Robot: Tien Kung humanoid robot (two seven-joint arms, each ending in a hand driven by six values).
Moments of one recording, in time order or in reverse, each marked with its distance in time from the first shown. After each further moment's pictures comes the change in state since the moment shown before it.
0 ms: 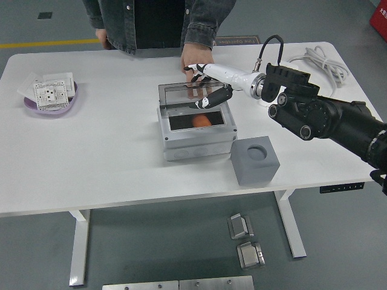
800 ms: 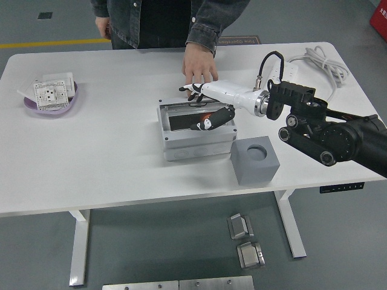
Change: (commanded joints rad) left arm 0.025 -0.019 -0.026 -0.003 0.023 0.002 -0.003; right arm -0.155 -0.166 0.198 0.366 -0.307 0.004 -0.091
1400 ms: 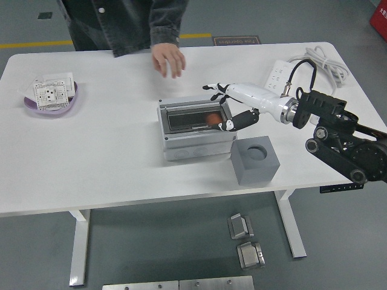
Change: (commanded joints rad) left arm 0.022 -0.013 -0.057 0.019 0.062 -0.004 0.035; right arm -0.237 -0.179 0.314 0.202 -0.133 0.011 -0.045
